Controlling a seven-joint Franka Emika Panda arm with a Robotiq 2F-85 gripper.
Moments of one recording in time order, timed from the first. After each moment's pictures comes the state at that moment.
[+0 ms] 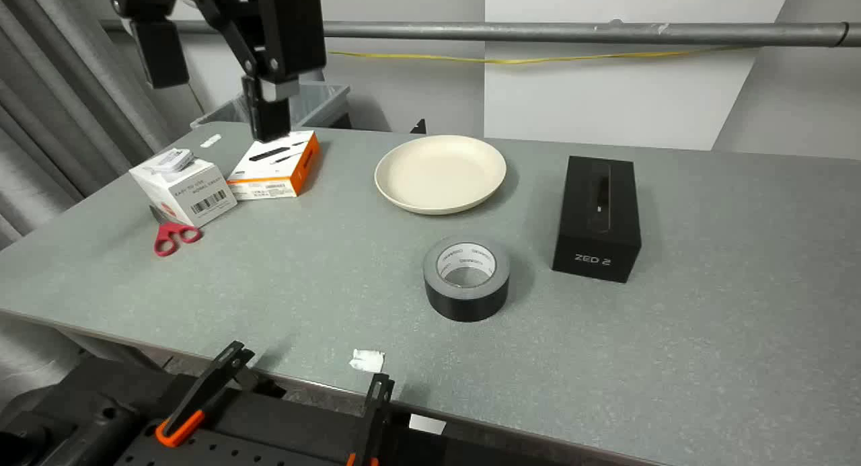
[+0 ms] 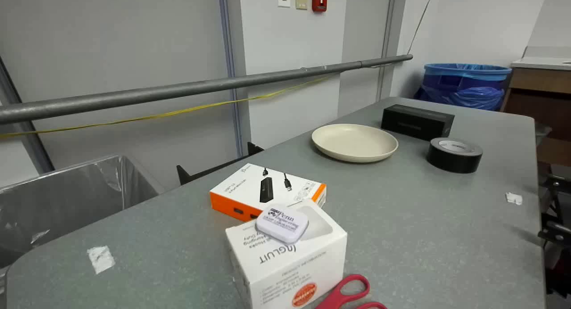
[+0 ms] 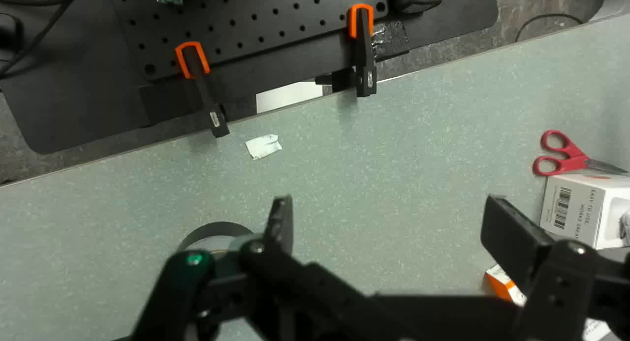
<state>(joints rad) -0.11 -0.80 -0.18 -2.76 0.09 1.82 0.01</state>
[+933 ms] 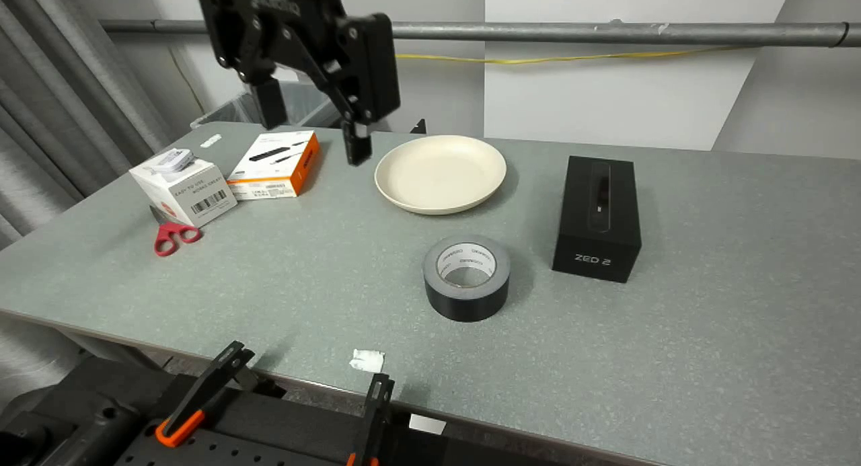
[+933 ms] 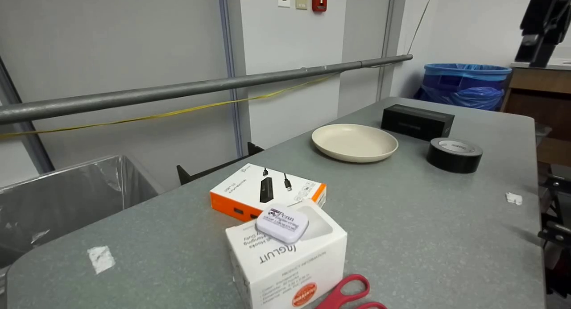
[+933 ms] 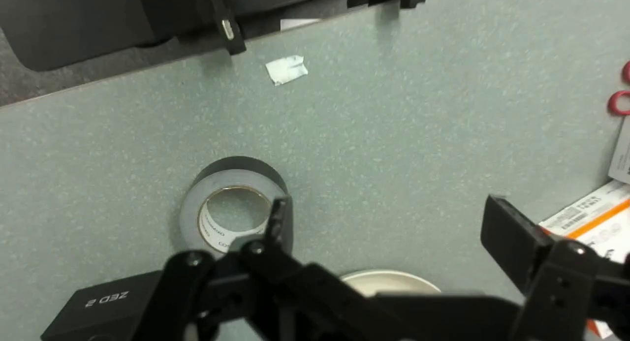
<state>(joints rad) -0.11 -0.62 -0.15 -2.80 0.06 2.16 0.00</state>
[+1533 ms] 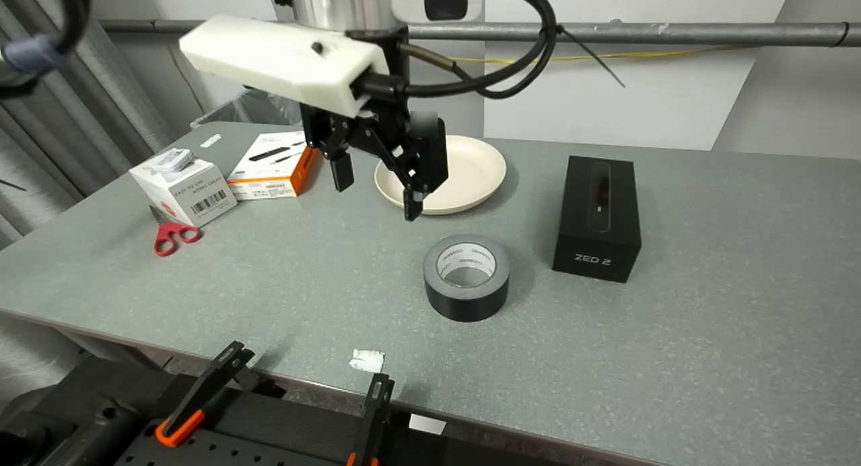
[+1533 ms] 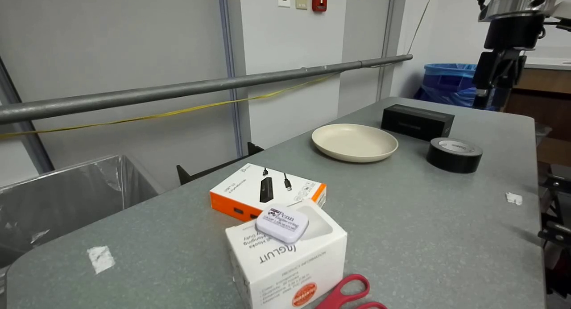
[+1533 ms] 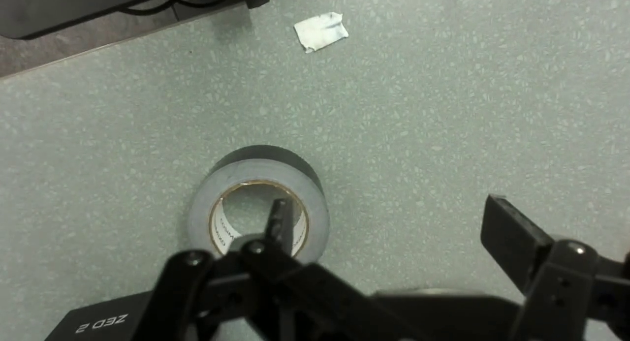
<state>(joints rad) -0.11 -0.28 -0.15 -2.77 0.05 2.44 0.00</state>
